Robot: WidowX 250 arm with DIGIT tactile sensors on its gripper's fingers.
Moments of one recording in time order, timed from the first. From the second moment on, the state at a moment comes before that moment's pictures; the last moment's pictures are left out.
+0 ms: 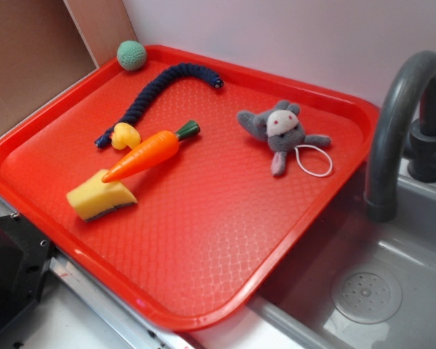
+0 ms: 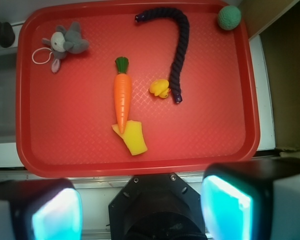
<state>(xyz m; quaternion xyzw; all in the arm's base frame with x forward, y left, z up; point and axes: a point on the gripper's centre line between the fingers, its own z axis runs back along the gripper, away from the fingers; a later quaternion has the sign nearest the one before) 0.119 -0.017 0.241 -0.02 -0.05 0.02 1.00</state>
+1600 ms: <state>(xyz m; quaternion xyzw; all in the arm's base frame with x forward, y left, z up) 0.218 -0.036 0.066 -0.06 0.05 0.02 1.00</state>
